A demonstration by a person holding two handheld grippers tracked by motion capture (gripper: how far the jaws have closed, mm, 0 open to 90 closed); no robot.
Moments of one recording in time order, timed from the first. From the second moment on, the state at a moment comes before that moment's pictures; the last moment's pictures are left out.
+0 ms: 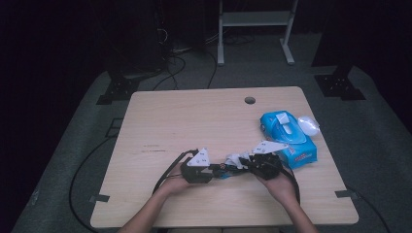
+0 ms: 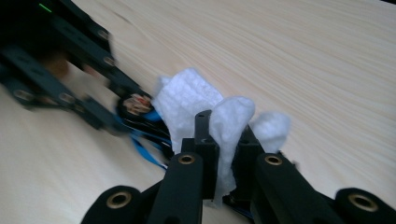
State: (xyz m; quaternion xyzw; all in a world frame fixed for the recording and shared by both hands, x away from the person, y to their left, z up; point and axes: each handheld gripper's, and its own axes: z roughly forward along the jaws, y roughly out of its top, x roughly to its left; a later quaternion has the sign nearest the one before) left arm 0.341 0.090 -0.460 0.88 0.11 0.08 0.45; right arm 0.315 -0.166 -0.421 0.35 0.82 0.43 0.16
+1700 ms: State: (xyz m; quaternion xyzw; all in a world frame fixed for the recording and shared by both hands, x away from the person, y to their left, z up) left arm 0.346 0.097 -0.460 0.88 0.11 0.07 0.45; right arm 0.326 -0.150 -0.419 0.34 0.83 0.40 0.18
